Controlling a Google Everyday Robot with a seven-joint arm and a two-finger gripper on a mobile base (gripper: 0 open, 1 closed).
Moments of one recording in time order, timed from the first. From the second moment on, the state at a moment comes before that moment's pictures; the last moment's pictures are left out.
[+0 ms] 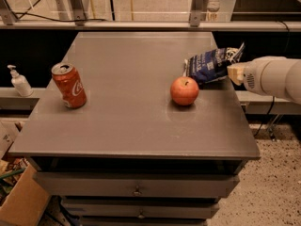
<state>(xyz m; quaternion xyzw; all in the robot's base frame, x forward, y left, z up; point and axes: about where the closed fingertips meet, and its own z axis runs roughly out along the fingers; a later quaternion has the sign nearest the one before) 0.617 -0.248 0.874 -0.17 0.84 0.02 0.51</state>
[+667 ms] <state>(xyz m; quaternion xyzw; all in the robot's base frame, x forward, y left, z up) 0.614 -0.206 0.855 -0.23 0.85 0.08 0.47</state>
